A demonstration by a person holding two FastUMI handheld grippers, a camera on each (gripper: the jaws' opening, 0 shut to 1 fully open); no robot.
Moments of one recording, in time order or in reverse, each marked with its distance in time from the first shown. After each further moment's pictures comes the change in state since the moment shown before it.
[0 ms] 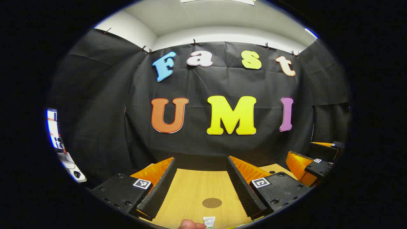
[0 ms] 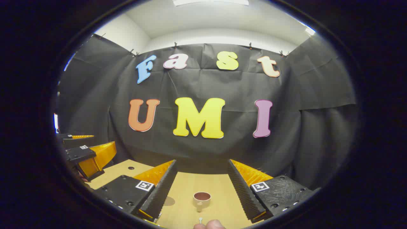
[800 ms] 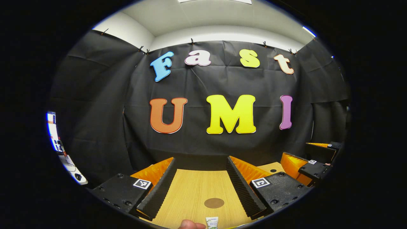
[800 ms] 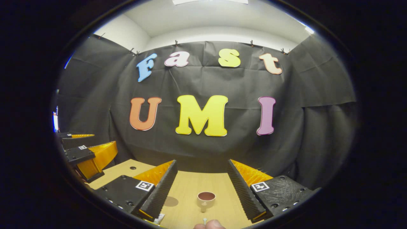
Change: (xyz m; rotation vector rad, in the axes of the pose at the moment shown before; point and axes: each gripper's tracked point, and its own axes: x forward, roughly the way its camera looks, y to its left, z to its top) left arm 0.004 0.001 -0.003 0.024 0.005 -0.011; right arm 0.008 0.004 -0.005 0.013 0.017 0.006
